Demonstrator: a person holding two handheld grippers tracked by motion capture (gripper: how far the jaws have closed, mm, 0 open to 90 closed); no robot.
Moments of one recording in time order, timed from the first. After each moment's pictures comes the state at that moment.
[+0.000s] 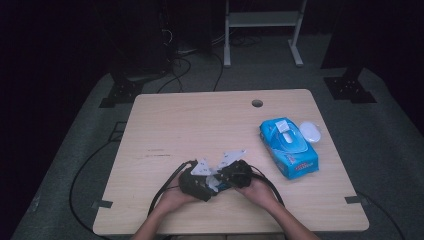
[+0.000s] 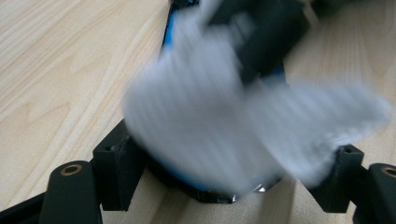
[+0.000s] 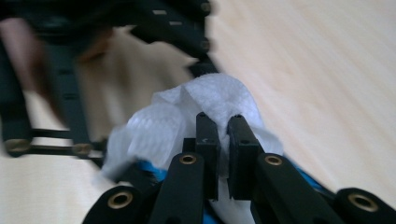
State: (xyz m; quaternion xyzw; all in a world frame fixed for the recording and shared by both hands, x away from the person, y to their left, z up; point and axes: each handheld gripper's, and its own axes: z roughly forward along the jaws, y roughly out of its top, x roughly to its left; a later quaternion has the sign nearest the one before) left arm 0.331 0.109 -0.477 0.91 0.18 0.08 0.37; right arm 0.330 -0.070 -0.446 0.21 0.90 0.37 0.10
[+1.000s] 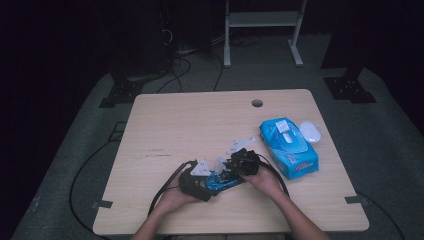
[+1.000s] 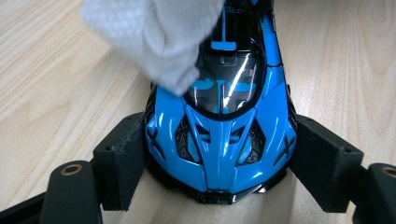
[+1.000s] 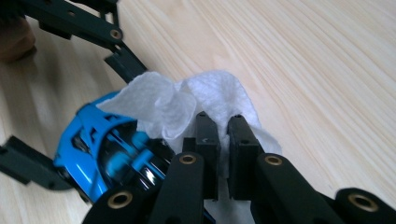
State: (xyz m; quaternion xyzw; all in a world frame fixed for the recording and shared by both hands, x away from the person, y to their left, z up) left arm 0.331 0.109 -0.477 0.91 0.17 0.08 0.37; right arm 0.365 -0.098 -0.444 0.26 0.89 0.35 0.12
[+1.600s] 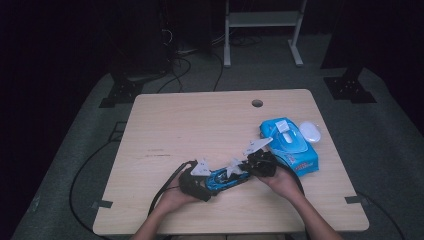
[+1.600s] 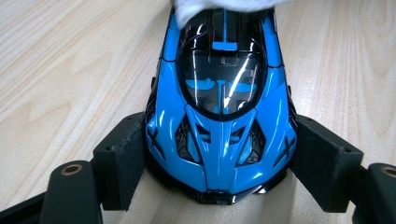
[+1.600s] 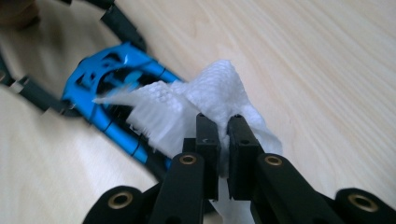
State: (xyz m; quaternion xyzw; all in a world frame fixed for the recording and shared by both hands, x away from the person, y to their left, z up) left arm 0.331 0.109 -0.477 0.91 0.18 0.08 0.37; right arm 0.352 -0.142 -0.432 0.27 0.90 0.34 0.11
